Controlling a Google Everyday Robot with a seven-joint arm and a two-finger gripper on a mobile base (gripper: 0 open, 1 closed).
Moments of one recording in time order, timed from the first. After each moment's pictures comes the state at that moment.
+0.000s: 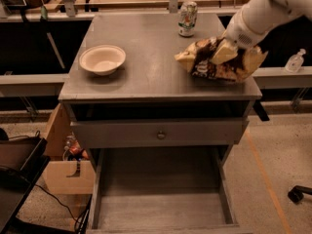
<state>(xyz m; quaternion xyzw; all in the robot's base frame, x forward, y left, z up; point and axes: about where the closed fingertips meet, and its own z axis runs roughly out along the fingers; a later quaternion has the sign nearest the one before) 0.676 -0.190 0.913 -0.55 0.78 -0.02 0.30</state>
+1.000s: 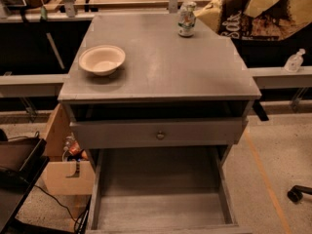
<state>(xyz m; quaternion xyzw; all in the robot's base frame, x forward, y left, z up) 0.625 -0.225 1.059 -0.54 0.79 -0.13 0.27</state>
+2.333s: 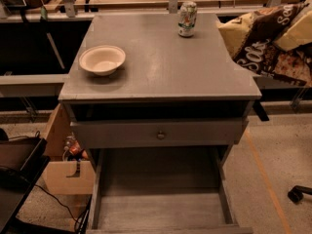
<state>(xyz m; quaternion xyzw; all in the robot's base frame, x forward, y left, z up) 0.497 -0.246 1.047 -0.48 0.83 -0.02 0.28</state>
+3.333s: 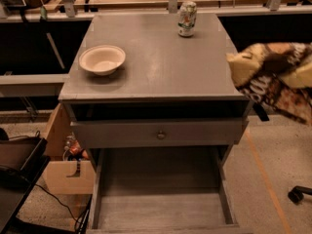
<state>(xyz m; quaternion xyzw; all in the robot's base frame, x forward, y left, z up) 0.450 -0.251 1.003 -0.46 0.83 0.01 0.32</state>
